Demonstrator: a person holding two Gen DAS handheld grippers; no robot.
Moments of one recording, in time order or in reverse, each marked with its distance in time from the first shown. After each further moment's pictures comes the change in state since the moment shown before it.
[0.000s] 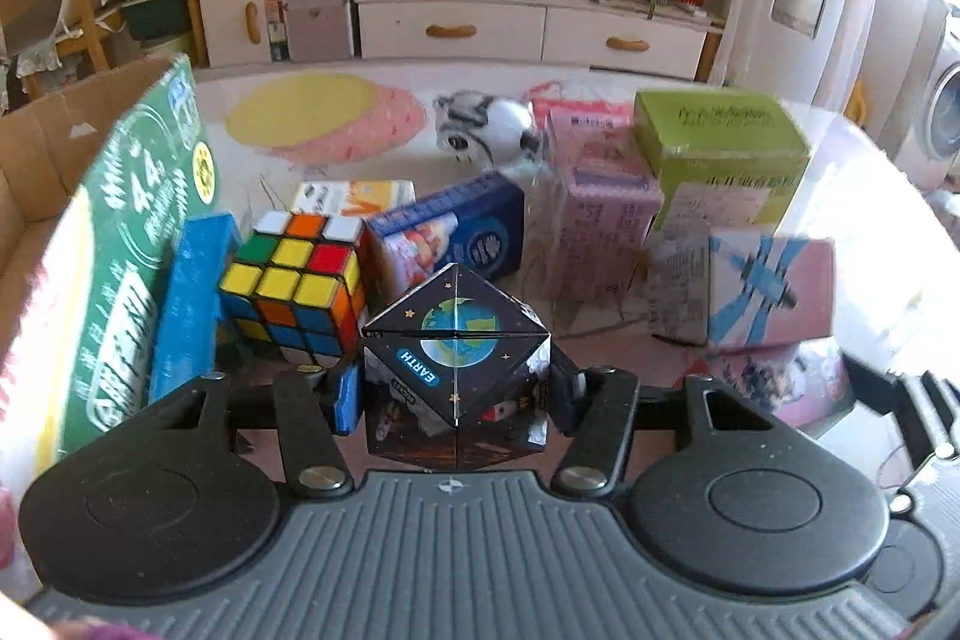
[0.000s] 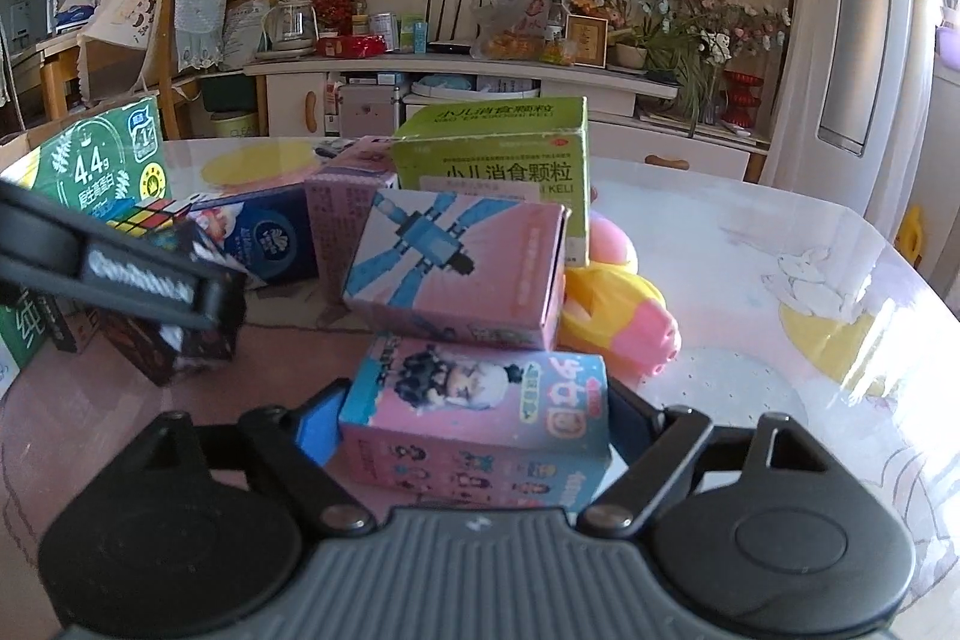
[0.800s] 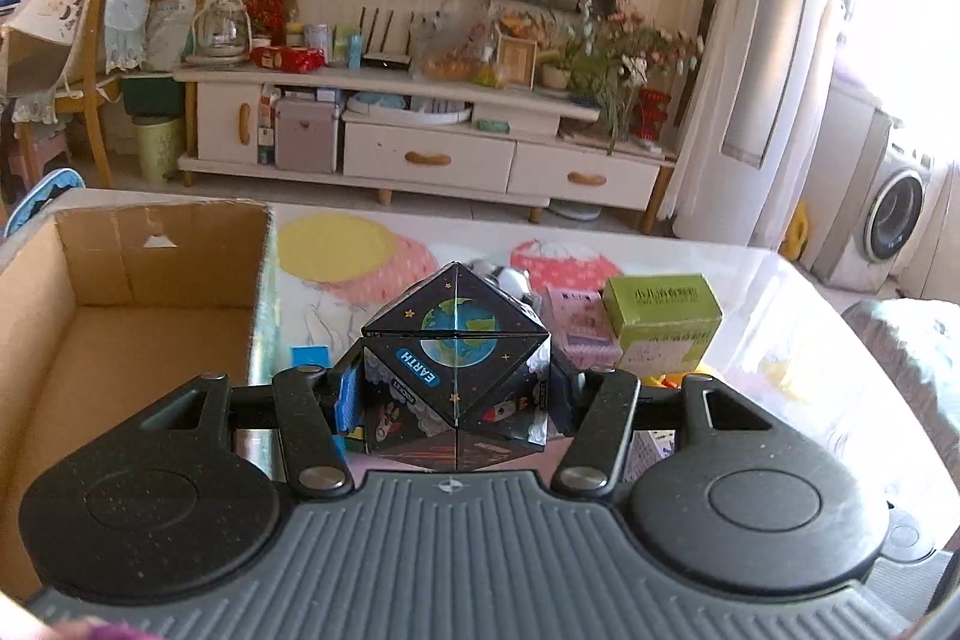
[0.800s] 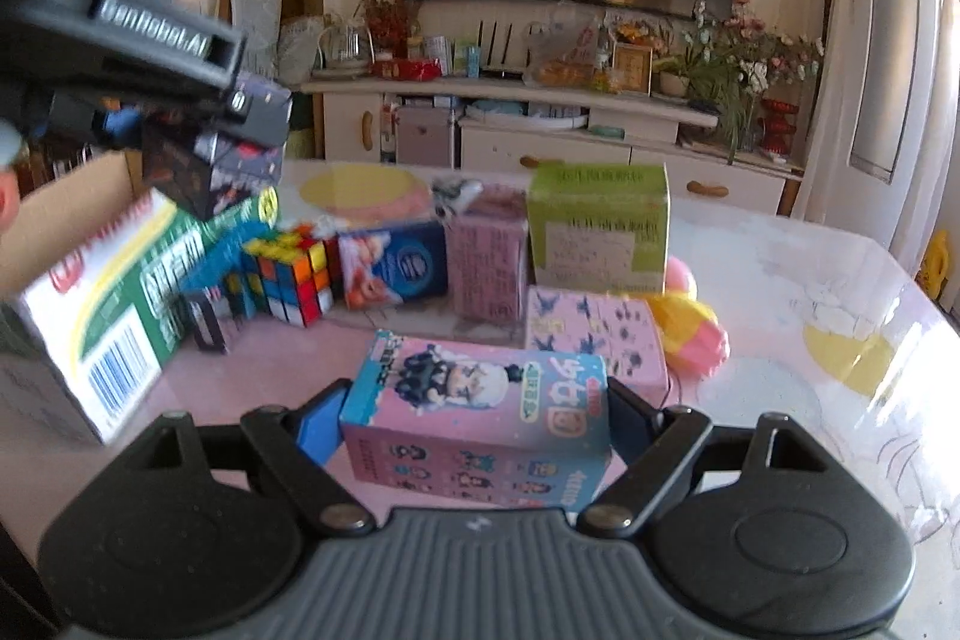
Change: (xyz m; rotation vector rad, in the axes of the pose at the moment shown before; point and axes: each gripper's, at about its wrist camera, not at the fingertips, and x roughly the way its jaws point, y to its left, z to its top) left arm -0.092 0.059 0.014 -0.073 -0.242 -0.116; right arm -0.065 0.046 0.013 -0.013 -0.054 0.084
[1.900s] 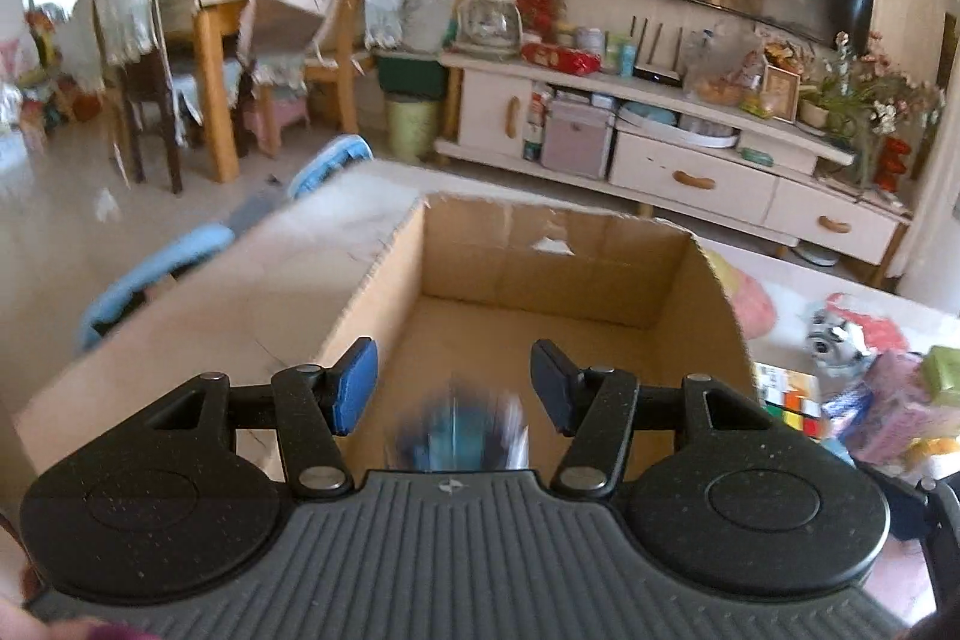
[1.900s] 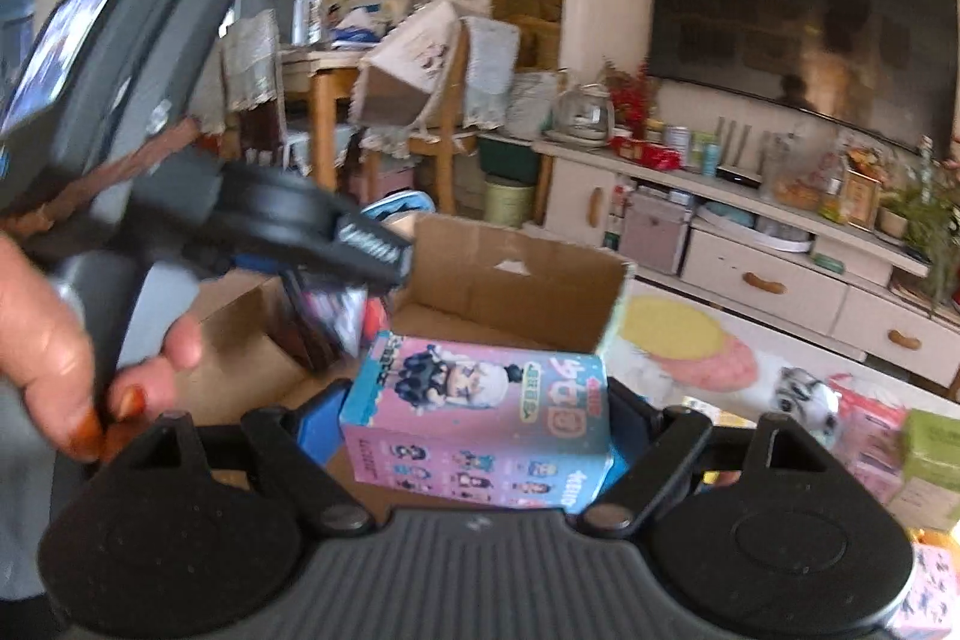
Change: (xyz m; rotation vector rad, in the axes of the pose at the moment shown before) left arm -0.012 0.089 0.008 -0.160 0.000 0.478; right arm 0.022 0.175 0.064 -0.273 -0.092 0.349
